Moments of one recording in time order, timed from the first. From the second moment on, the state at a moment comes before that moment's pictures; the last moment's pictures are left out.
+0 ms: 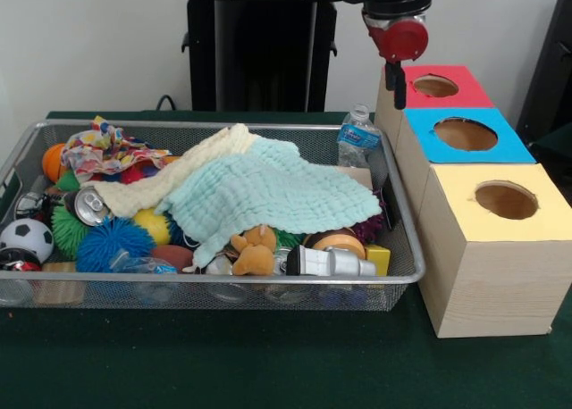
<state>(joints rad) -0.68 -0.79 0.93 2.06 -0.74 0.65 0.83</state>
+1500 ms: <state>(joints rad) -0.70 -0.76 0.93 2.06 -0.83 0.65 0.83</state>
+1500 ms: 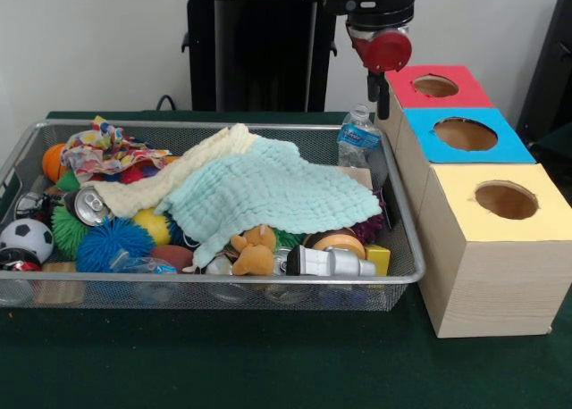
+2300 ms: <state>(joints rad) -0.71 -0.72 0.93 2.06 -0.90 0.65 0.83</state>
